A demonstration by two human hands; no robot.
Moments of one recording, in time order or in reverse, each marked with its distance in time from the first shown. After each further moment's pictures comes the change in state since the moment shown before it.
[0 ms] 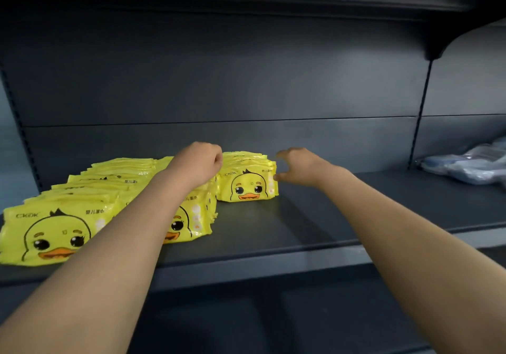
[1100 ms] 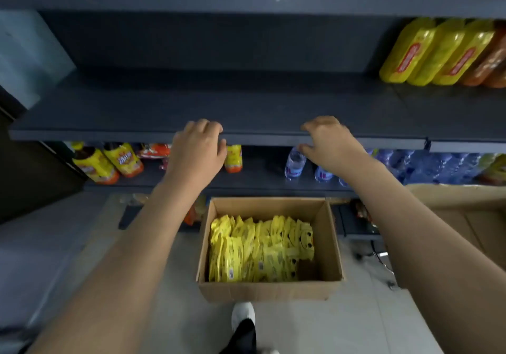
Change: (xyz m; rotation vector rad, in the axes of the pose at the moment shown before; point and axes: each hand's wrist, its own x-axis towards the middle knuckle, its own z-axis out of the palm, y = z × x) left_hand -0.332 0.222 0.164 0.003 -0.064 -0.167; right_hand -0.351 0.115 0.157 0.114 -0.275 0.035
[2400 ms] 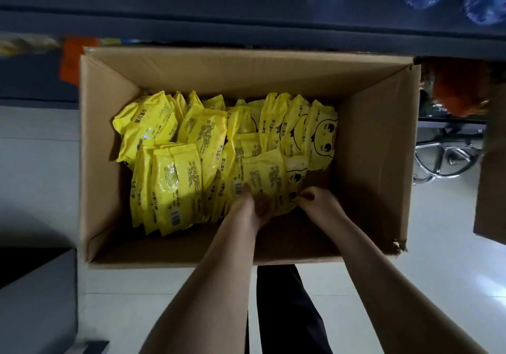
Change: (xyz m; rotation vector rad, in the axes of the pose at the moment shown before) left_hand -0.215 0.073 0.498 -1.322 -0.700 -2.295; right_hand -0.079 0.130 0.502 0.563 -0.859 0.819
